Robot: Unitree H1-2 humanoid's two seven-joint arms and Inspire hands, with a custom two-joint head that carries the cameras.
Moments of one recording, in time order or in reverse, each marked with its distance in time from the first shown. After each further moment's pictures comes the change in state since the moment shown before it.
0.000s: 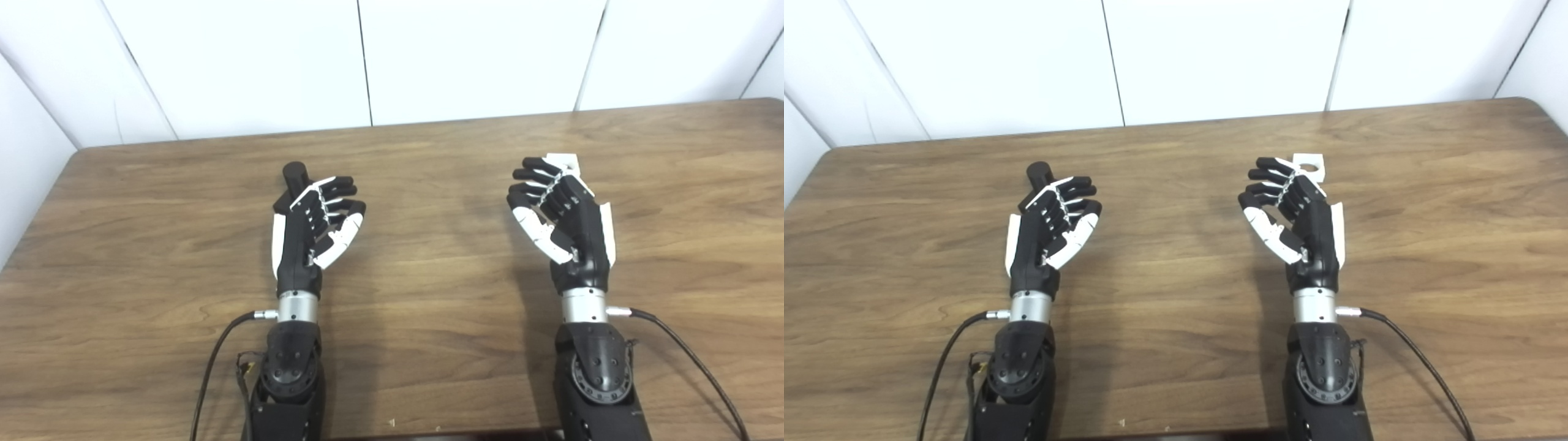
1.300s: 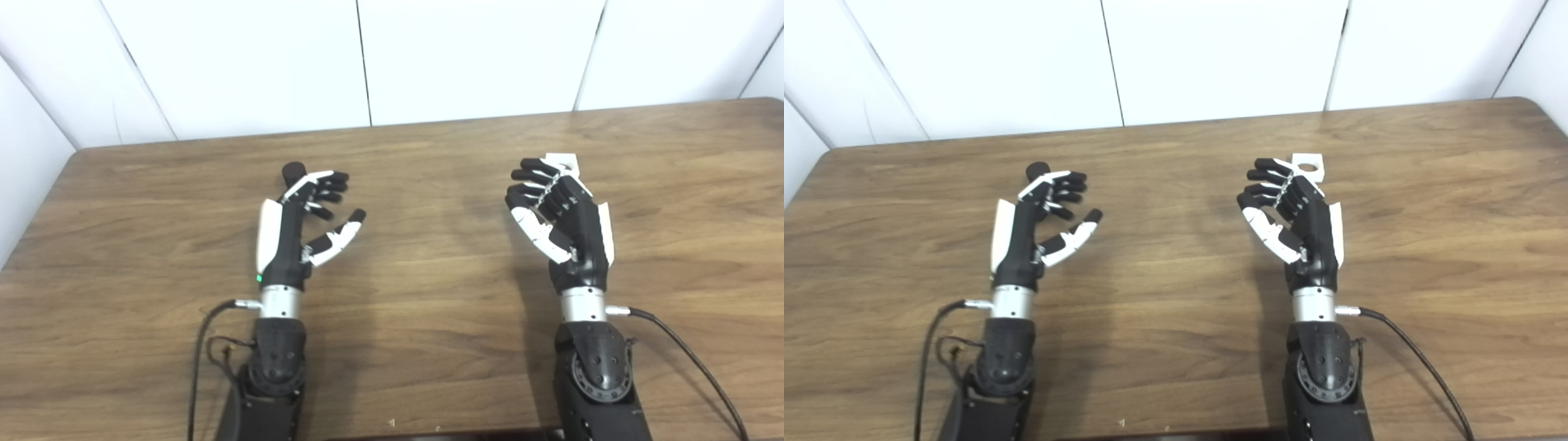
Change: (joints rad) left arm -0.025 0.120 -0.046 -0.054 0.382 0.002 0.086; right arm -0.004 -0.005 0.001 0.003 0.014 0.015 0.008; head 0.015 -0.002
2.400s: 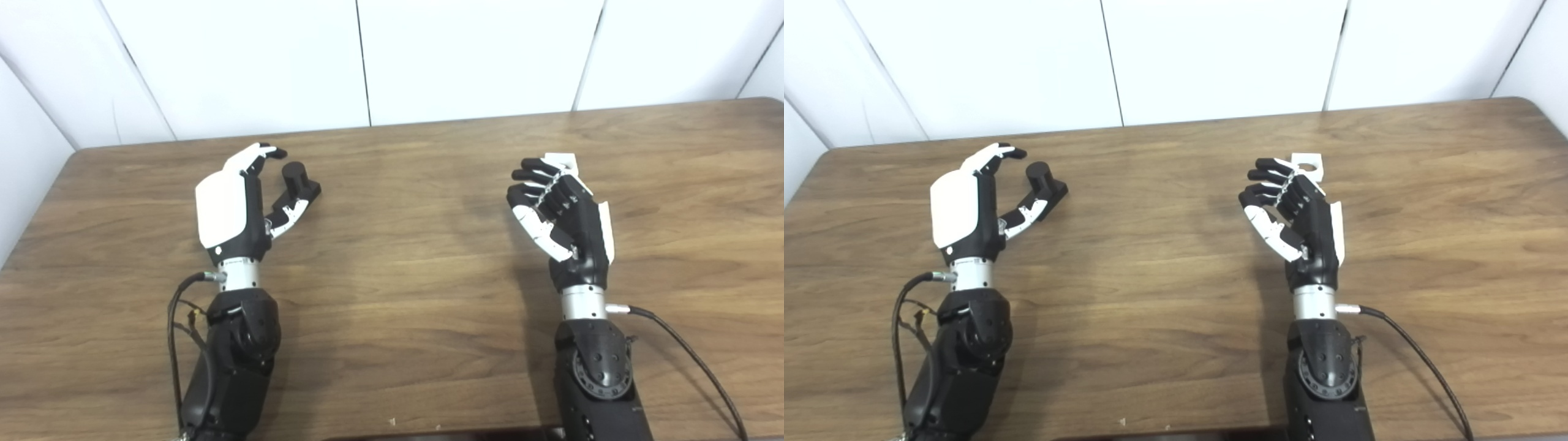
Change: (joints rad) left arm -0.102 0.114 -0.007 0.096 0.345 0.222 0.193; right arm -0.020 -0.003 -0.004 0.024 0.018 0.001 0.005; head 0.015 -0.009
